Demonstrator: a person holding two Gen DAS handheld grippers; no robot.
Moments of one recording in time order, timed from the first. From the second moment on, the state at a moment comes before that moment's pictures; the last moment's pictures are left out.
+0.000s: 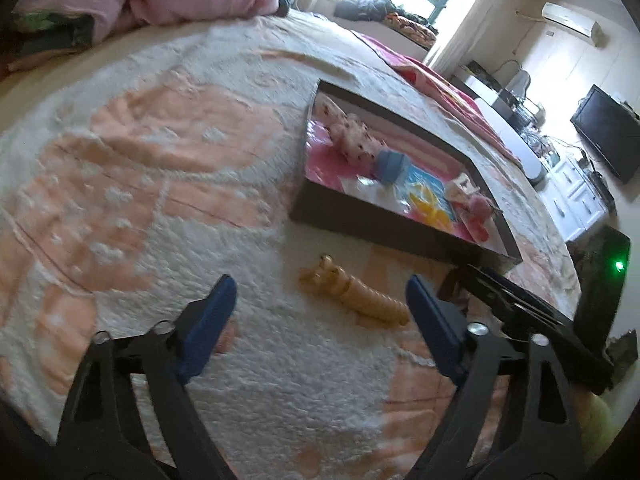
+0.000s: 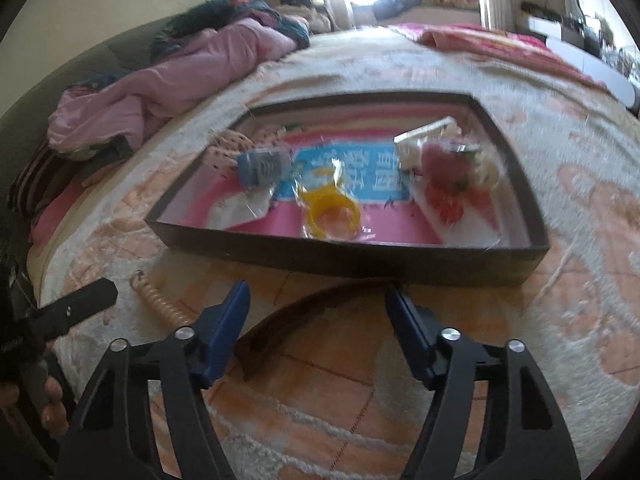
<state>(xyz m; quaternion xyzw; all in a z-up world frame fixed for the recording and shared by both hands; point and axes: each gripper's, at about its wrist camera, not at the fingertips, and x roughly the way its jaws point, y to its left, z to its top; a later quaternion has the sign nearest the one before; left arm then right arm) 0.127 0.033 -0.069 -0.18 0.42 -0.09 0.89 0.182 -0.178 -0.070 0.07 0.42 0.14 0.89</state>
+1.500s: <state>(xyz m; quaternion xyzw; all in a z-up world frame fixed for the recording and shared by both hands) 0.160 -0.063 -0.009 -0.08 0.33 -0.18 0.92 0.158 -0.258 -0.009 0.10 0.33 0.13 0.93</state>
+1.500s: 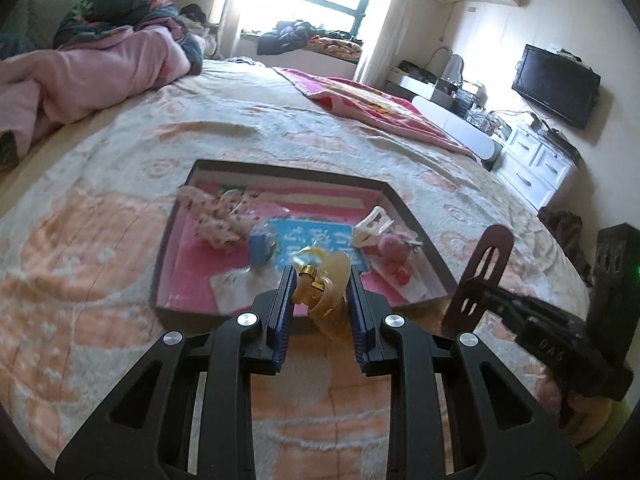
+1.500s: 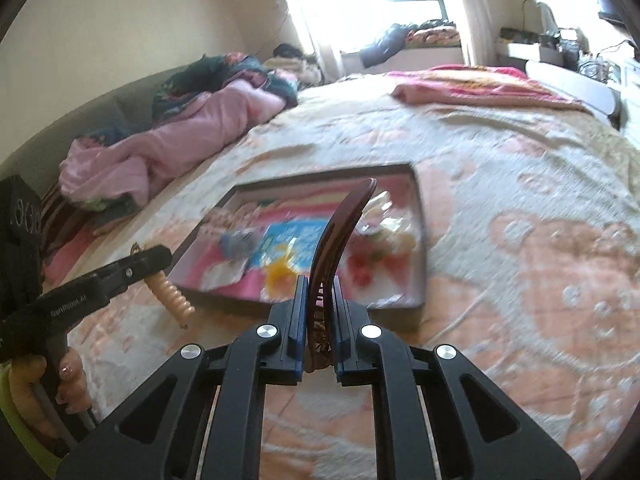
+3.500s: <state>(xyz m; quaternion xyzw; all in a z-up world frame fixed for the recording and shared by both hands) 0.254 -0.058 -0.059 -0.08 0.37 -0.13 0.92 0.242 -0.200 -0.053 -0.02 0.41 0.23 0.88</state>
